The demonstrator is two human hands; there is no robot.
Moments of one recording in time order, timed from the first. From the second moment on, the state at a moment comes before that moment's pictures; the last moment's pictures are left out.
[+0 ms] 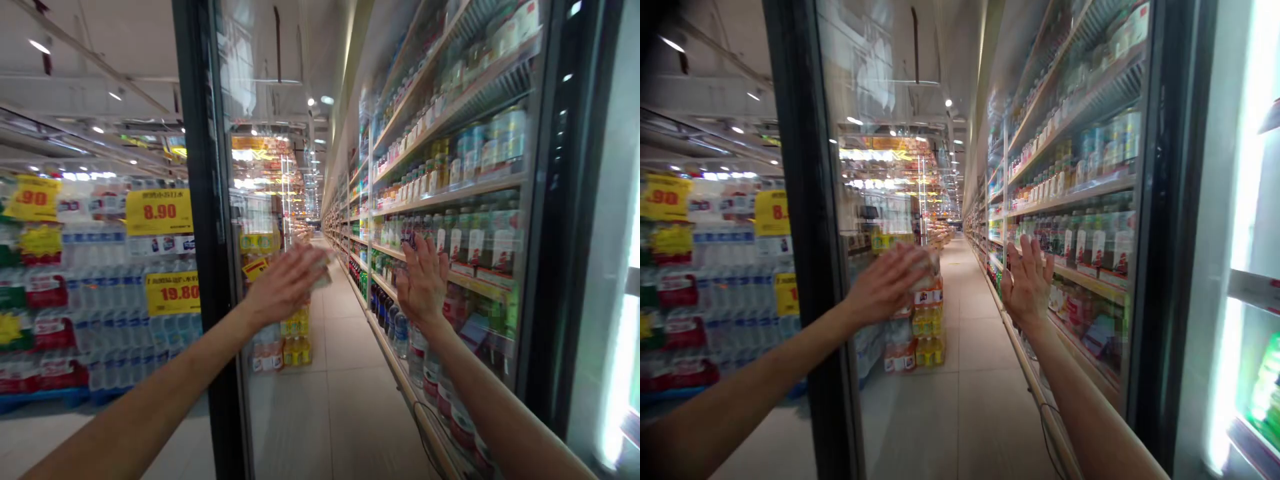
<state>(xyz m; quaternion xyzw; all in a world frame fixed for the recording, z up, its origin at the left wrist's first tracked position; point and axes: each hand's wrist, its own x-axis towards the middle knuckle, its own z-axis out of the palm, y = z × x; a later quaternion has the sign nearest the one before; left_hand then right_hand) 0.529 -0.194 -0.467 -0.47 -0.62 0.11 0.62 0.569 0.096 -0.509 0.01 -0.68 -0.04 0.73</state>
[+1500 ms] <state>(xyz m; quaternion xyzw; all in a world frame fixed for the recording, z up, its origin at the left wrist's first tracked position) 0.526 -0.163 -0.442 -0.48 -0.62 0.07 0.62 0.570 0.096 -0.510 0.03 -0.67 -0.02 0.74</state>
